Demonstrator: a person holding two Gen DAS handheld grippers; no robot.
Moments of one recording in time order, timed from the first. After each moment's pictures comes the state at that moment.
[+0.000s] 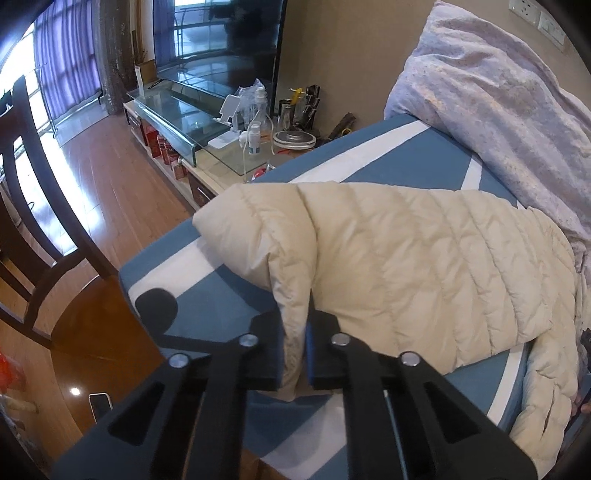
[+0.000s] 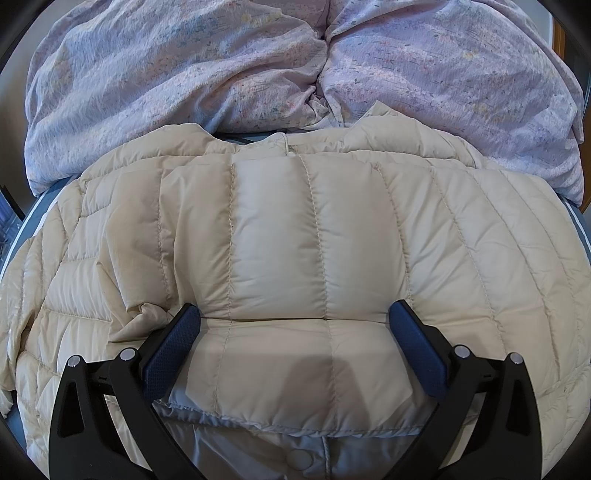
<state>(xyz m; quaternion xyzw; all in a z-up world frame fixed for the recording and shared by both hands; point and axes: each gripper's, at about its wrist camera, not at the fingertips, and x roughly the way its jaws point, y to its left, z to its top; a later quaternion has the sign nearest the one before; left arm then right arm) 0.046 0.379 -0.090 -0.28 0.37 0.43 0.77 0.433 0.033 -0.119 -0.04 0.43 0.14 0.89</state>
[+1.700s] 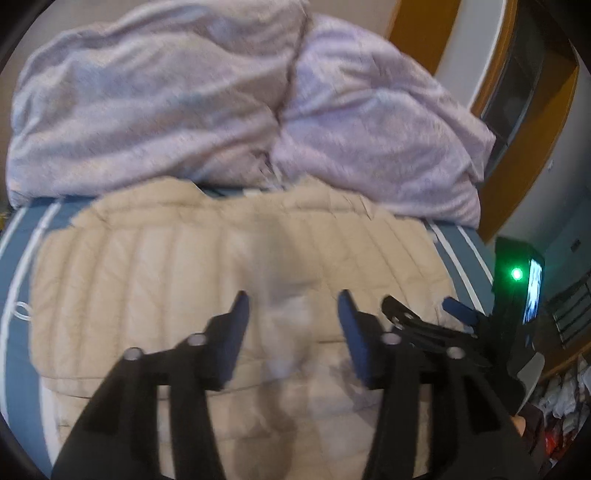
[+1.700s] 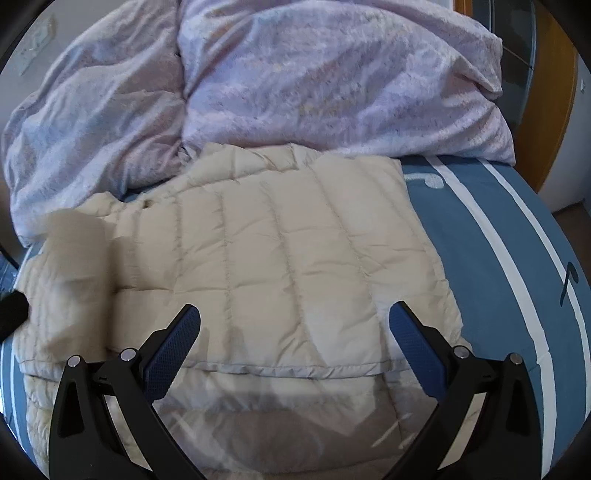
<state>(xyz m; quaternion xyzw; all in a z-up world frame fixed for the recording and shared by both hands) 0.353 0.046 0.000 -0.12 0.39 0.02 0.91 0.417 -0.136 -0.083 0.04 0.42 0.08 0.90</state>
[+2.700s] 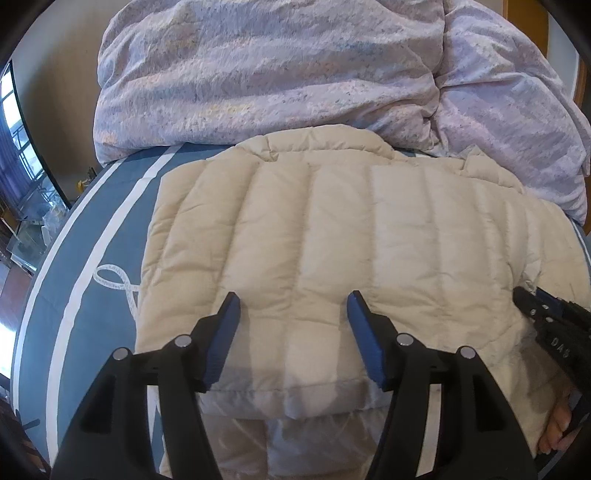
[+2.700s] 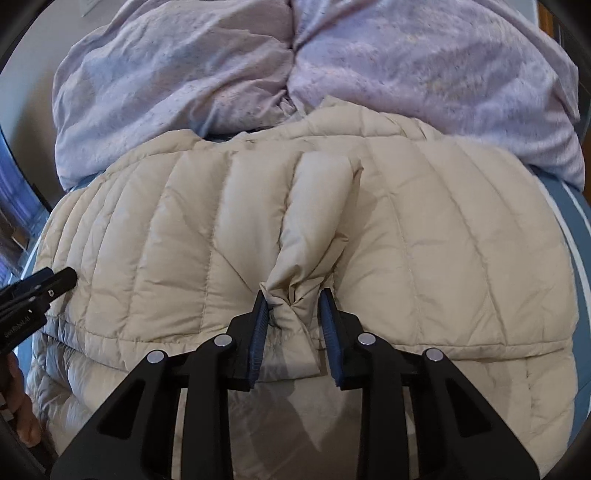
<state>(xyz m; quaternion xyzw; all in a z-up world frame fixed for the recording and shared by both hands) 0.330 0.161 -0.078 -0.08 0.44 0.19 0.87 0.407 -0.053 -0.116 0.00 0.44 0.20 0.88</state>
